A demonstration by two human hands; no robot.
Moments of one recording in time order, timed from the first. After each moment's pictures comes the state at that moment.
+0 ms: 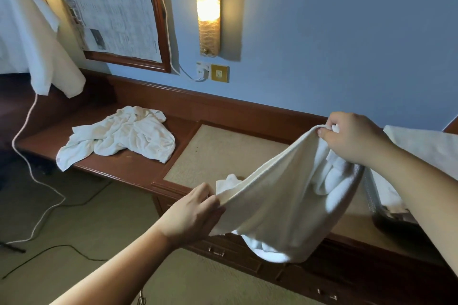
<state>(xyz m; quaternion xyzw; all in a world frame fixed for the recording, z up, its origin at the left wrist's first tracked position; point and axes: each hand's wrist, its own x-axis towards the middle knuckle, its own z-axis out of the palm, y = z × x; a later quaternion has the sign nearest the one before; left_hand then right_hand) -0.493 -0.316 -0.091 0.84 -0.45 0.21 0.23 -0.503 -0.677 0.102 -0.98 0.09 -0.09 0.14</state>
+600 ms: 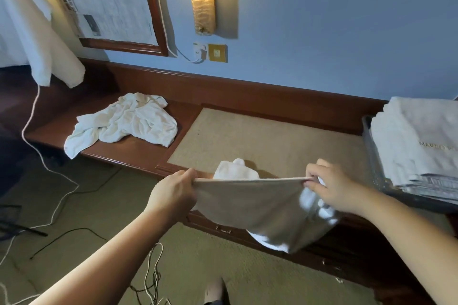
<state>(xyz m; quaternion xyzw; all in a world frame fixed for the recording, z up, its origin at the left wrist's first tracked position) -0.502 -0.305 -0.093 0.98 -0.12 0.00 0.16 -0.564 -0.691 -0.050 -0.97 -0.02 0.05 0.26</state>
